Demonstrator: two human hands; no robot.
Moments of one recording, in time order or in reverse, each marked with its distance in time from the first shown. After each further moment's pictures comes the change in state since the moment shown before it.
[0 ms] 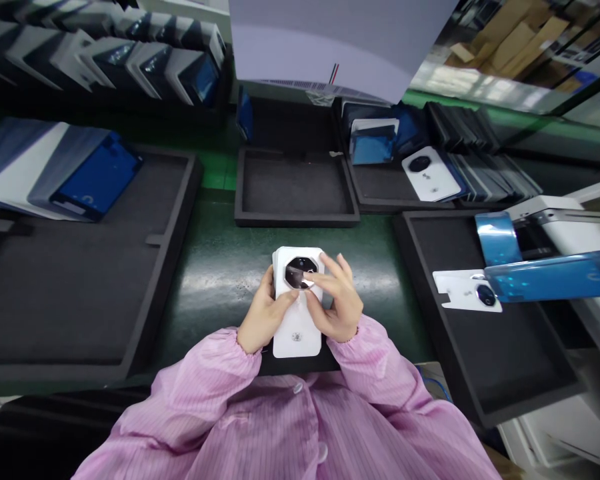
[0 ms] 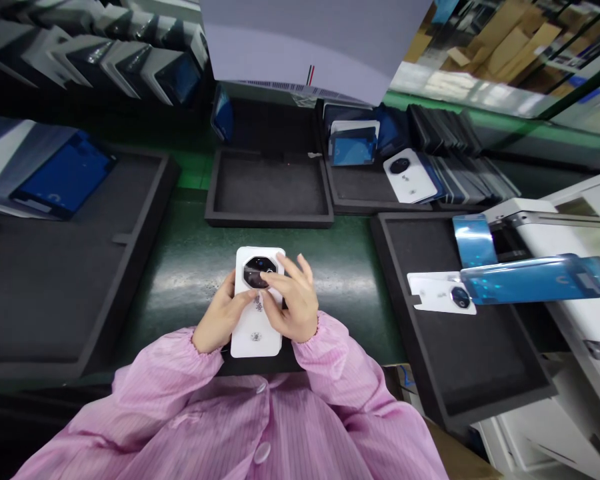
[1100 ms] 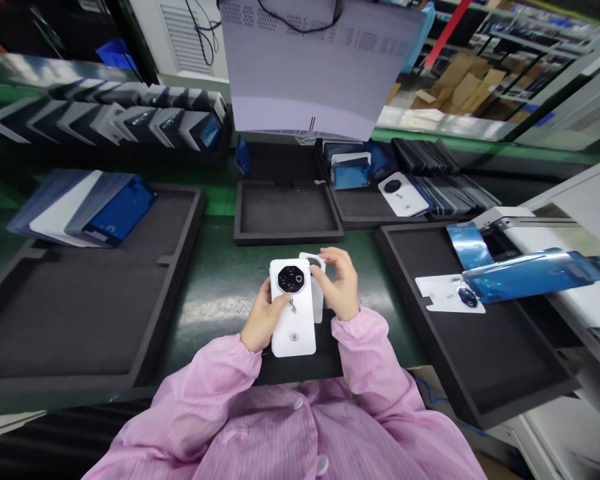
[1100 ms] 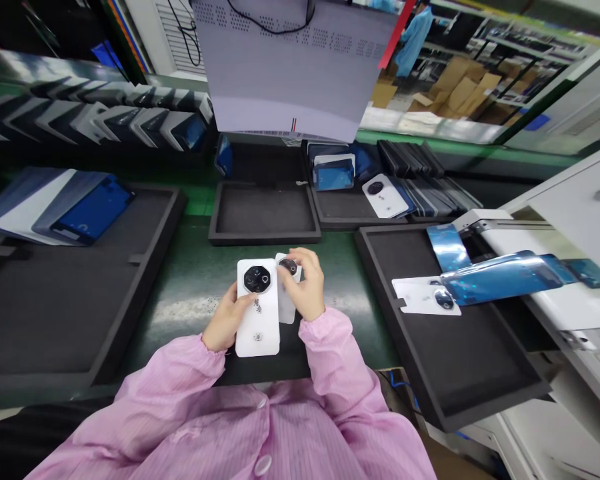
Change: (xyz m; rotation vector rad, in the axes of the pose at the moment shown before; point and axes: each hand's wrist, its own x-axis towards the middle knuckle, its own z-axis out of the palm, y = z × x) left_hand 0.004 -0.011 0.005 -0.055 0.034 0.006; right_hand 0.020 0.032 -0.012 0.045 0.038 0.442
